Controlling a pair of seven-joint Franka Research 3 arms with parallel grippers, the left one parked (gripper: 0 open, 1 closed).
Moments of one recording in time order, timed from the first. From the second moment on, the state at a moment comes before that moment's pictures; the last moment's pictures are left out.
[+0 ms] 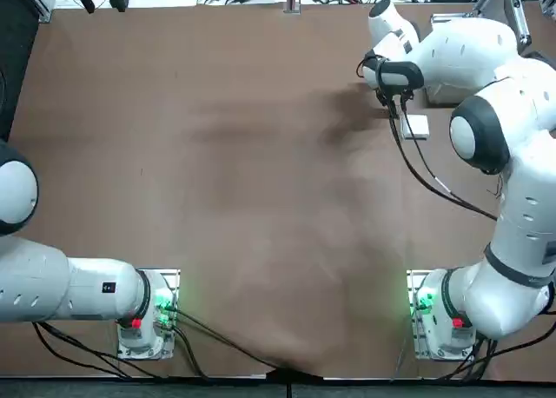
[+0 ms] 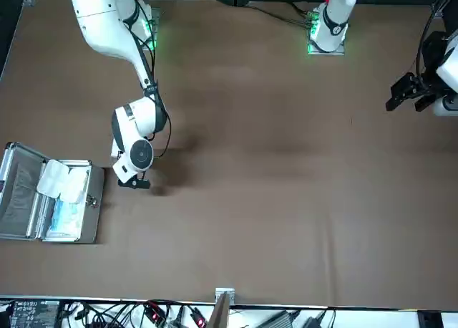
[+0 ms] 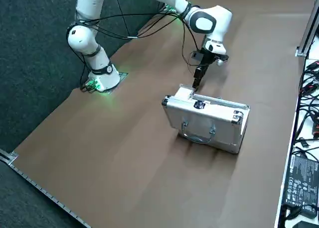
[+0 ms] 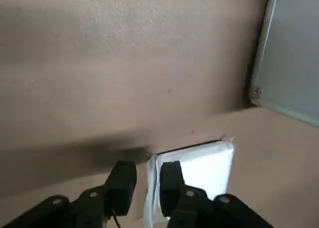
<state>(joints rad) 0.49 0.64 -0.20 -1.75 -0.28 1.97 0.50</state>
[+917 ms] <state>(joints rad) 0.49 0.66 -0.20 -1.75 -0.28 1.97 0.50</state>
